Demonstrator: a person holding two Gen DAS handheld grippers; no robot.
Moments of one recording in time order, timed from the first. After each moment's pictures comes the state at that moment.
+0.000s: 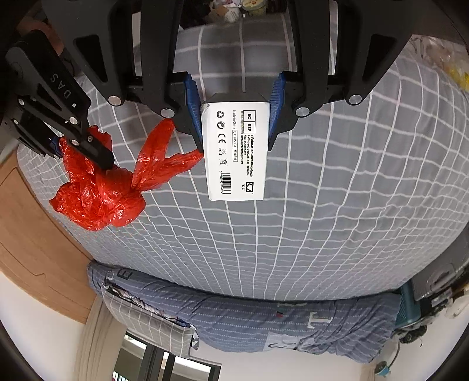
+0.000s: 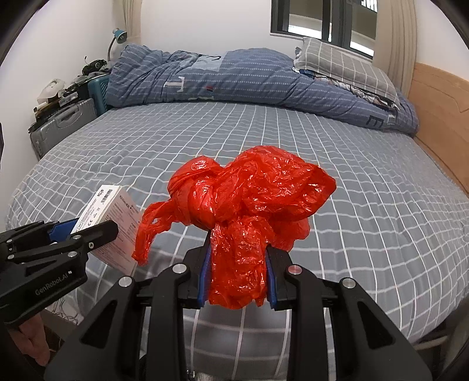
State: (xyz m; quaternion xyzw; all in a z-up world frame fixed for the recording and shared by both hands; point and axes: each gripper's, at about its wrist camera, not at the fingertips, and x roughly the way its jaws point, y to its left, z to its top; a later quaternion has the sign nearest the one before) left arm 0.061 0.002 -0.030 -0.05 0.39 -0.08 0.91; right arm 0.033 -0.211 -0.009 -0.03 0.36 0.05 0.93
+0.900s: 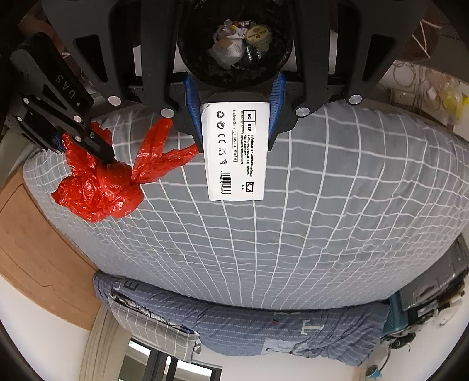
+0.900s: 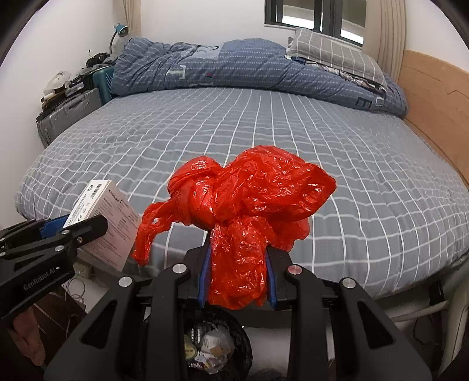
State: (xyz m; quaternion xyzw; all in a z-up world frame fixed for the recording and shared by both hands) left arm -0.048 -0.003 -0.038 -0.05 0.40 -0.07 0.91; right arm -0.074 -0.219 -0.023 -0.02 0.39 0.04 0.92
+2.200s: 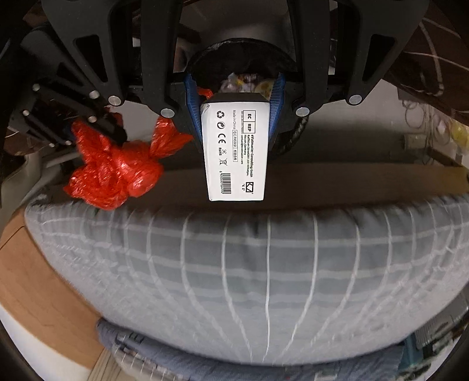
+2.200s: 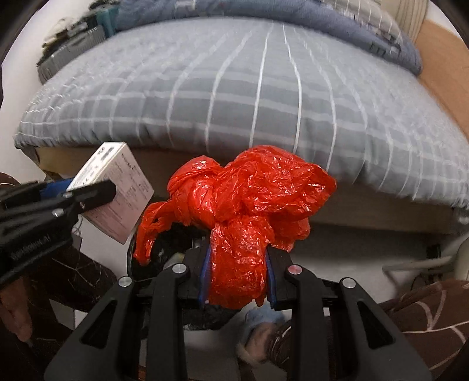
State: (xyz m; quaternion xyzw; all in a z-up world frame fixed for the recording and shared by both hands) left arm -0.108 -0.019 -0.144 -0.04 0.52 -0.10 0.85; right arm -0.149 -0.214 -0.125 -0.04 0.53 0.05 0.84
